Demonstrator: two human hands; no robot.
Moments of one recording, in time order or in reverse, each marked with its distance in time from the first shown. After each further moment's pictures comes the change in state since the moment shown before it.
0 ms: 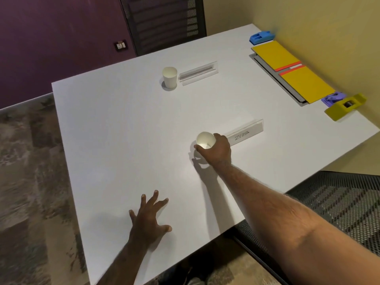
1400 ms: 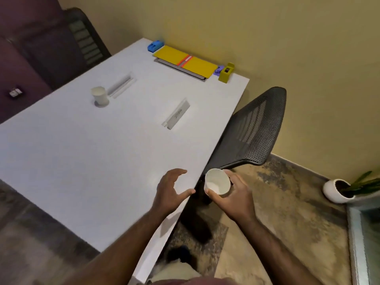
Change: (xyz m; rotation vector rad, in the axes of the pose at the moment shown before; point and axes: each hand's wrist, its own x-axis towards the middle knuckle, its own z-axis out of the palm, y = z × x) left_hand -0.071 0.062 -0.047 -0.377 -0.172 0.712; right_hand -0.380 0.018 -0.072 0.021 0.542 0.150
